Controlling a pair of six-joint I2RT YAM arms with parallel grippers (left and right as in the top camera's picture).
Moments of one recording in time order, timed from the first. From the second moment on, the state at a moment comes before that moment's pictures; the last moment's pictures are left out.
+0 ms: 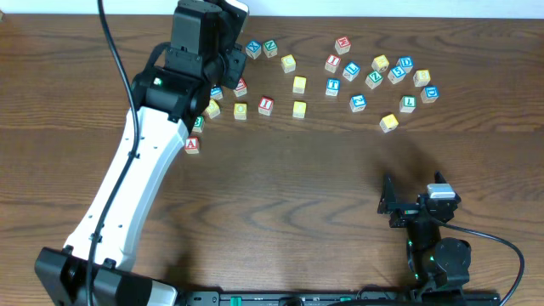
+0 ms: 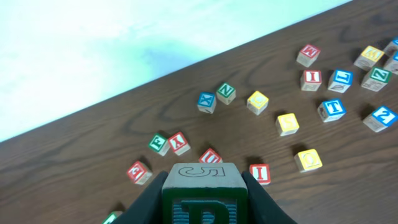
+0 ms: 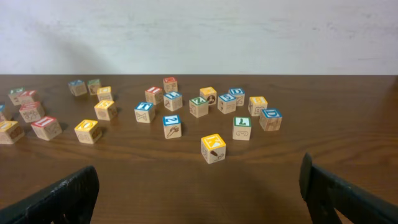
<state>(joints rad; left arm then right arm) -0.32 1.61 1.61 -0.66 -0.07 0.14 0.11 0.04 0.01 -0.07 0.06 0.05</state>
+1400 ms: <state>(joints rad) -0.45 1.49 1.02 -0.67 -0.14 -0.27 0.11 0.04 0.01 -0.07 0.06 0.05</state>
